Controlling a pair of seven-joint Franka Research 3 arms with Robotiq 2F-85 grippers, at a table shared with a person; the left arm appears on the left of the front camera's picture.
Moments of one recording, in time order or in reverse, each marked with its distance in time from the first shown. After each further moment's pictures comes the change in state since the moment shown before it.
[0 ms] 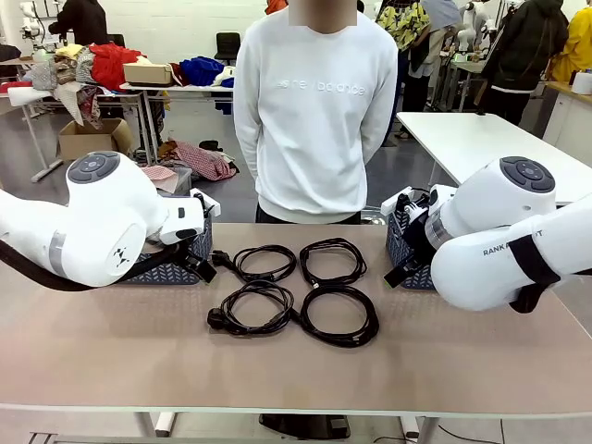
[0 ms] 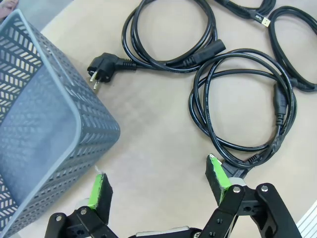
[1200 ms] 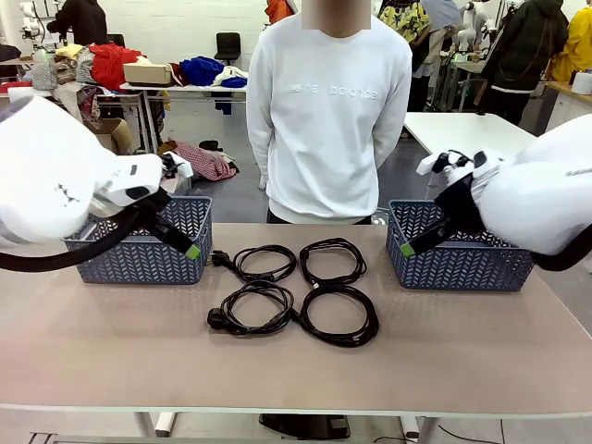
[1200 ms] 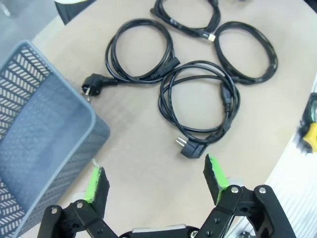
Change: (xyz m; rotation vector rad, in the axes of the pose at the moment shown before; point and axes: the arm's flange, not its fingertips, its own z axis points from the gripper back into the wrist) left arm -0.001 0.041 0.087 -0.213 -0.111 -0.091; right arm 0.002 -0.051 0.076 0.188 -0.179 0.016
